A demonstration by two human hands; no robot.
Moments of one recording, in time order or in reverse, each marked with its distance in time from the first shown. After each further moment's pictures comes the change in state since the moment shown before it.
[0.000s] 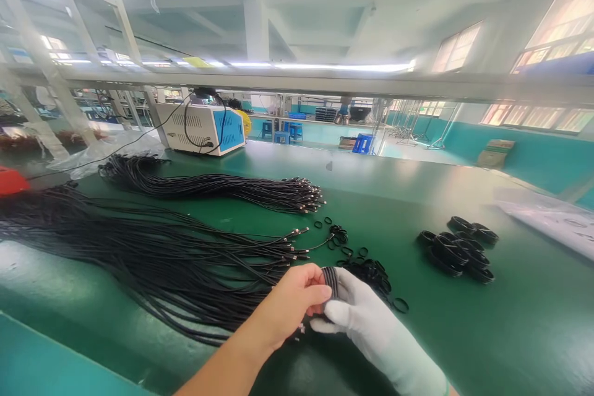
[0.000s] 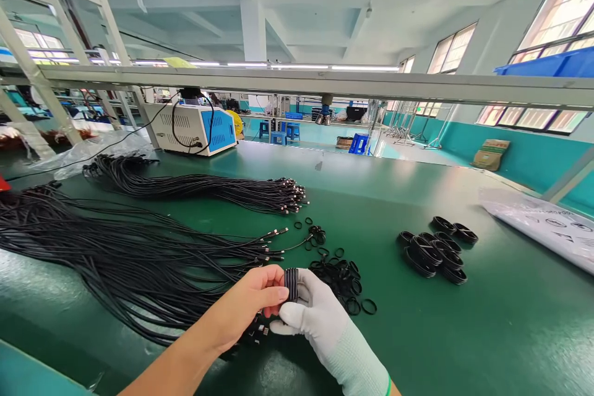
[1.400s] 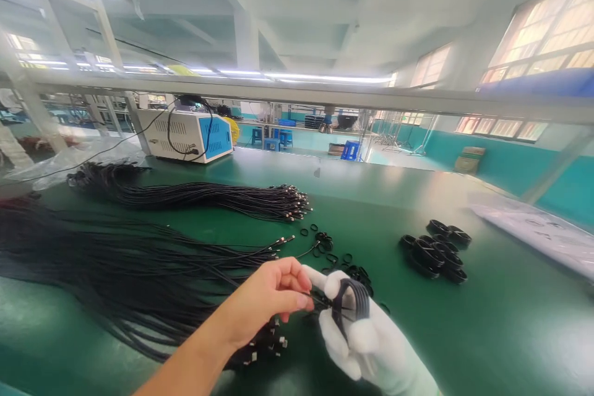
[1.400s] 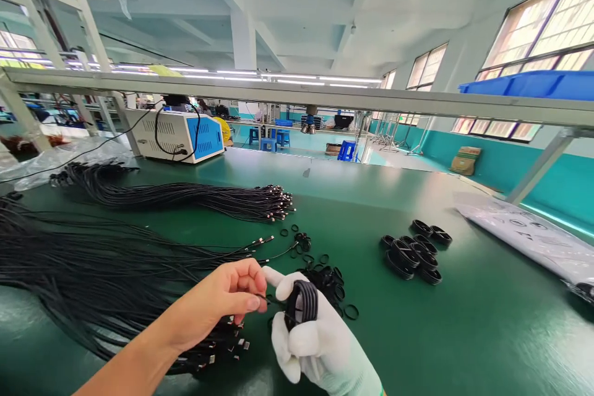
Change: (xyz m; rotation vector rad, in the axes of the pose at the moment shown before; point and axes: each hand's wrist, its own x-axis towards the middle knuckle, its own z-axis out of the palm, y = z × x) left_hand -0.002 0.025 -0.015 0.034 -0.112 0.026; right_hand -0.026 -0.023 -0.003 0.132 -0.235 -0.155
